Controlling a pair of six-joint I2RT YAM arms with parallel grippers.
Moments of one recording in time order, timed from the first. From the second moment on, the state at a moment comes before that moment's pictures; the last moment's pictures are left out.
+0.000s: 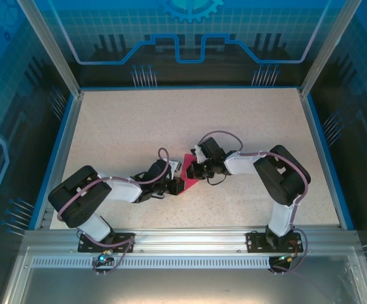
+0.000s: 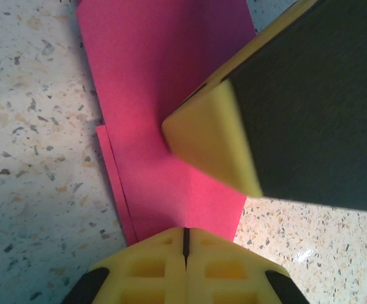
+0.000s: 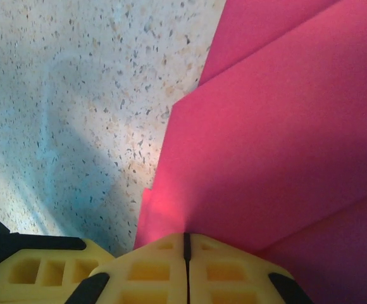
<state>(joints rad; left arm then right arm) -0.71 1.59 0.48 0.33 0.23 -0.62 0.64 1.85 0.91 -0.07 -0.48 0.59</state>
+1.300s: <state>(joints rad) -0.71 1.59 0.48 0.32 0.25 -0.62 0.37 2.05 1.20 -0.16 -0.52 0.61</state>
